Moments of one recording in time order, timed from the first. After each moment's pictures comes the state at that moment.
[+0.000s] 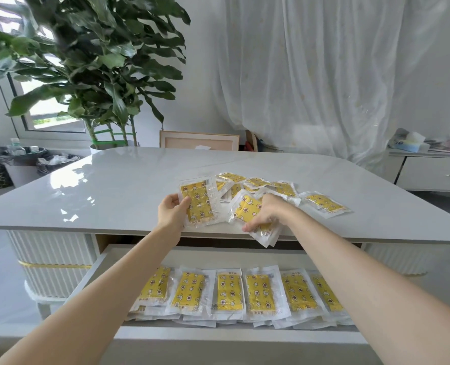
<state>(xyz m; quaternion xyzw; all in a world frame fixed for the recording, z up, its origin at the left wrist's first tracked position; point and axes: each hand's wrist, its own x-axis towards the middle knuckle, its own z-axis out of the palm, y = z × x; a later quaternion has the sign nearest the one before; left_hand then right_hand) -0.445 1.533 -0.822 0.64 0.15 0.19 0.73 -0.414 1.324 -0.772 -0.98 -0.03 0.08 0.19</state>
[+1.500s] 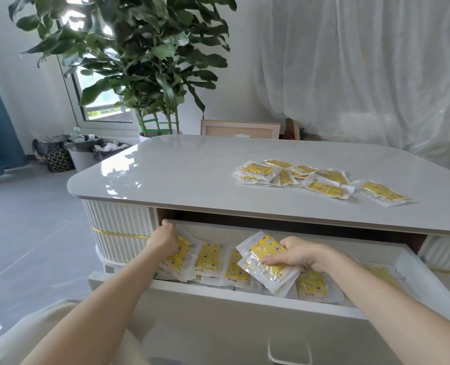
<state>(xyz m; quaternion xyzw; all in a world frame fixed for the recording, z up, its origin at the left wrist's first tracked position) -0.519 1.654 -0.895 0.96 0.25 0.01 0.14 -0.477 1.364 -0.868 -0.88 -0.08 0.30 0.36</state>
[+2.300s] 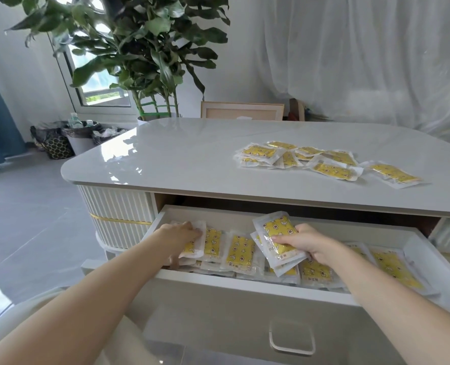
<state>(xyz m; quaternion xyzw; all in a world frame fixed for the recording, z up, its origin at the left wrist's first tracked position) -0.516 1.644 -0.898 0.96 -0.04 -0.22 -0.17 -0.470 1.359 -0.891 -0.83 0.03 0.23 0.50</state>
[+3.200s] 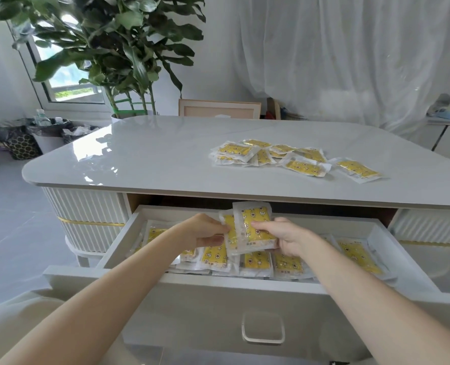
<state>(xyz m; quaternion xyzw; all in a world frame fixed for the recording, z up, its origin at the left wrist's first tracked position) -0.499 1.549 -0.886 0.77 0.15 -0.17 0.59 -0.463 1.358 -0.894 -0.72 0.08 0.25 0.64</state>
